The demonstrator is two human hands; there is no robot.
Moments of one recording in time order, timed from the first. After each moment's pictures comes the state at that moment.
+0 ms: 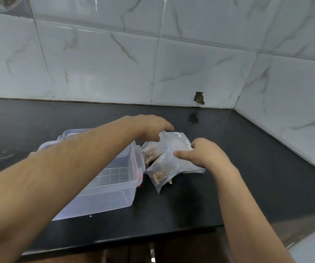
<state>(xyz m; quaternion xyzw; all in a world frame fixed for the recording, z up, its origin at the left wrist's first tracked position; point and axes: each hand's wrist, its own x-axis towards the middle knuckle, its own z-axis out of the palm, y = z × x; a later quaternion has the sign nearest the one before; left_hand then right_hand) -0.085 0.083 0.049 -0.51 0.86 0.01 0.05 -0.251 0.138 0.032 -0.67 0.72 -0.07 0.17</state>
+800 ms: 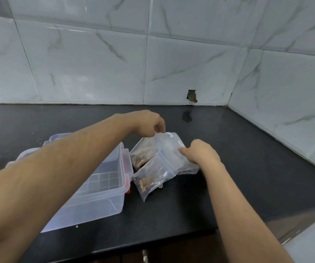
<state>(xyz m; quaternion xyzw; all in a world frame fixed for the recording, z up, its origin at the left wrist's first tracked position) -0.092 0.062 0.055 -0.51 0.86 0.06 0.01 -0.272 0.093 0.000 -0.61 0.76 -0.12 0.19</state>
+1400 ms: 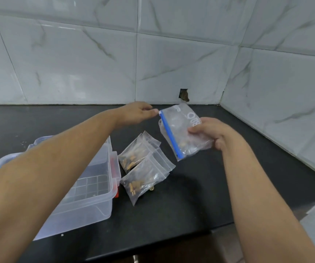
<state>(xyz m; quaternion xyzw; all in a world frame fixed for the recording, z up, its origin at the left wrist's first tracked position) -0.092 0.055 0.061 -0.56 0.73 0.30 -0.24 -0.326 0.061 0.045 -0.53 0.61 -0.35 0.47</state>
